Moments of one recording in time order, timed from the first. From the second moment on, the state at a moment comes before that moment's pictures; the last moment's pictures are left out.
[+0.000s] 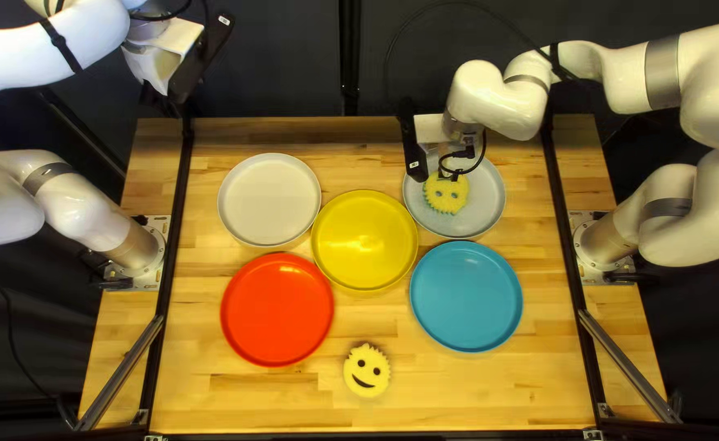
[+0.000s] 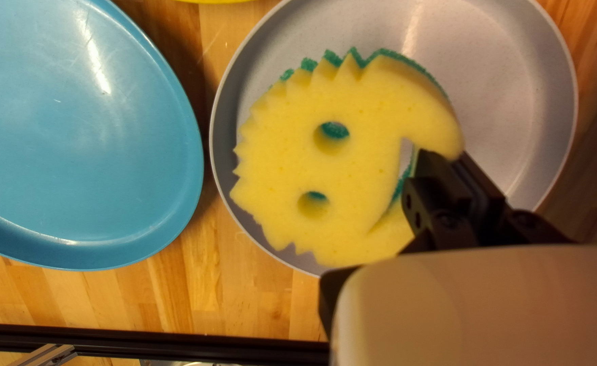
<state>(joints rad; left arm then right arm) 0.88 -0.70 -0.76 -0.04 1.49 1.30 -0.34 -0.14 -0.72 0.00 0.88 -0.41</state>
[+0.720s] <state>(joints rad) 0.88 -0.70 -0.76 -0.04 1.49 1.30 0.09 -0.20 -0.60 -0.13 0.86 0.12</state>
